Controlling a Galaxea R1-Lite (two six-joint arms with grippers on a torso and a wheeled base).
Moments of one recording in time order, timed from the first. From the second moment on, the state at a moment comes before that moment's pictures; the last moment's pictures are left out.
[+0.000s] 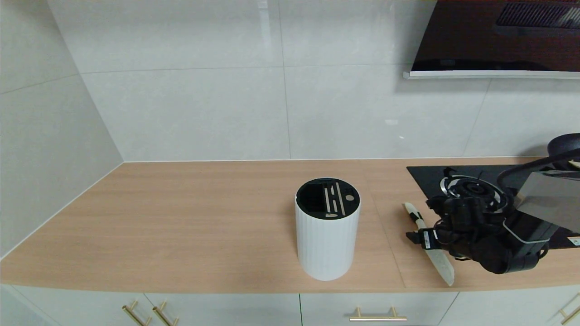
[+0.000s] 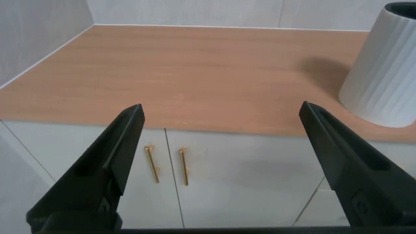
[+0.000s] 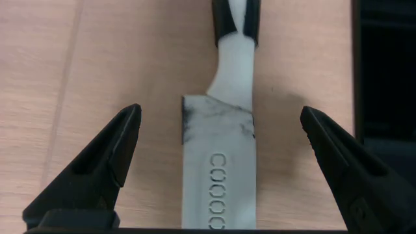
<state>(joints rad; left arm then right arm) 0.00 0.00 0.00 0.00 0.06 -0.02 0.10 2.32 -0.85 -0.84 -0.05 -0.01</state>
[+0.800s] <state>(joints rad) 0.00 0.00 0.00 0.00 0.06 -0.02 0.10 2.36 -0.86 -0.85 -0.05 -0.01</state>
